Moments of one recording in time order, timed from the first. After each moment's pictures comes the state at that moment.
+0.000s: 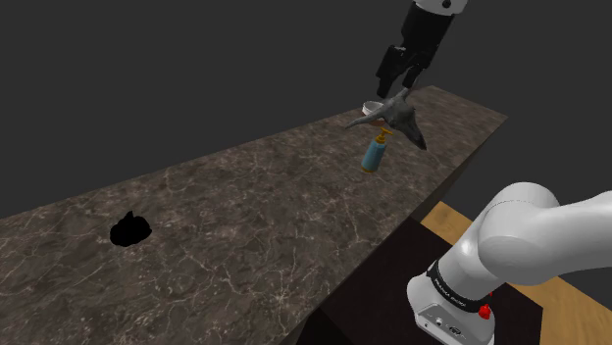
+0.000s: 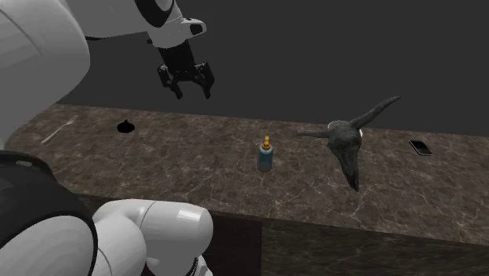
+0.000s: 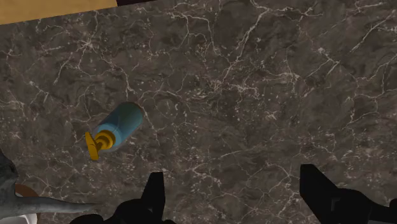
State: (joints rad) arm 0.01 -0.76 0.04 -2.30 -0.11 1.64 0.15
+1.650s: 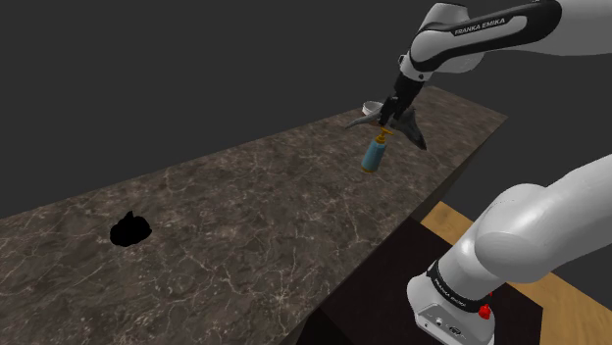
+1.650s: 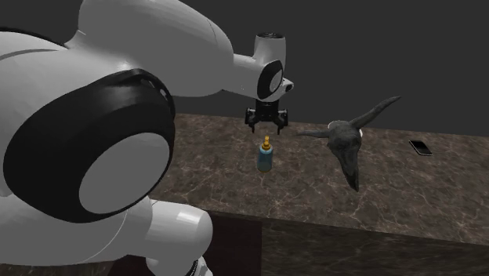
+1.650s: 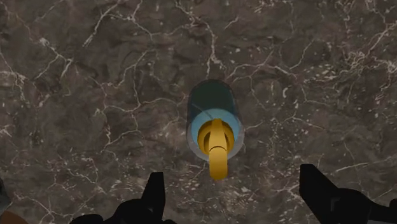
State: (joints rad) arm -0.06 -0.35 -0.46 -2.38 -0.17 2.16 -0.37
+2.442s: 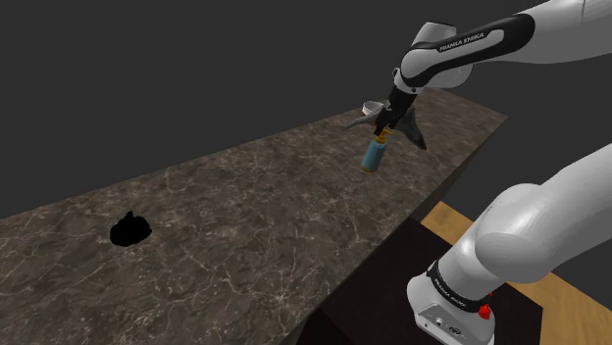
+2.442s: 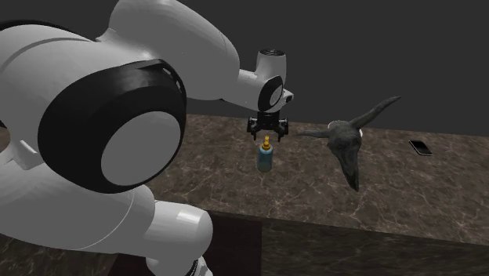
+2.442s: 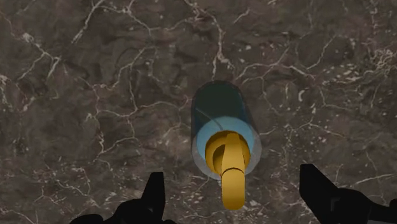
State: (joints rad) arm -0.05 -0.28 -0.49 -2.43 -0.15 2.27 -0.40
